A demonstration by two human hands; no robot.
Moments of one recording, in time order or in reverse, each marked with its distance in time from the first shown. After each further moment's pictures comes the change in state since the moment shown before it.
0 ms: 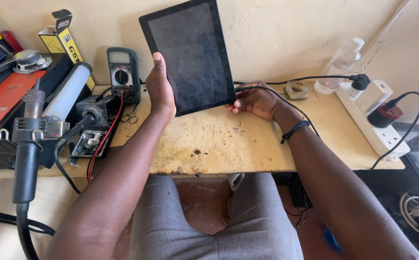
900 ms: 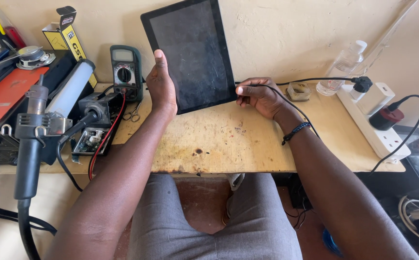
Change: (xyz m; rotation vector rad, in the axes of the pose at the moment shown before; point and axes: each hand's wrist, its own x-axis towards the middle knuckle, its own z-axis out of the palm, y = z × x) left_hand -0.026 0.034 0.015 0.102 0.091 -0.011; right_hand -0.005 -0.005 0.011 -0.101 0.204 -0.178
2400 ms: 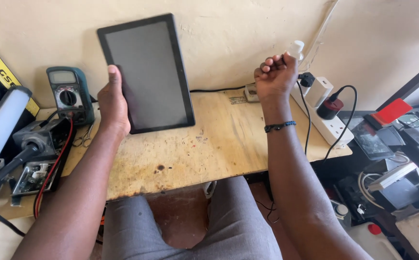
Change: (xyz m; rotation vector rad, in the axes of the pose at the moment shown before) left_hand -0.014 0.019 0.001 -0.035 -0.098 -0.034; right_hand -0.015 -0.070 -0.089 0.700 0.709 -0.433
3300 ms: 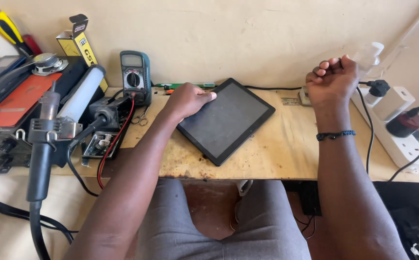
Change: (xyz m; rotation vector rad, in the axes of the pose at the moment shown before) left_hand -0.047 0.063 0.017 0.993 -0.492 -0.037; right_hand -0.030 0.008 0.023 -0.060 0.066 0.135
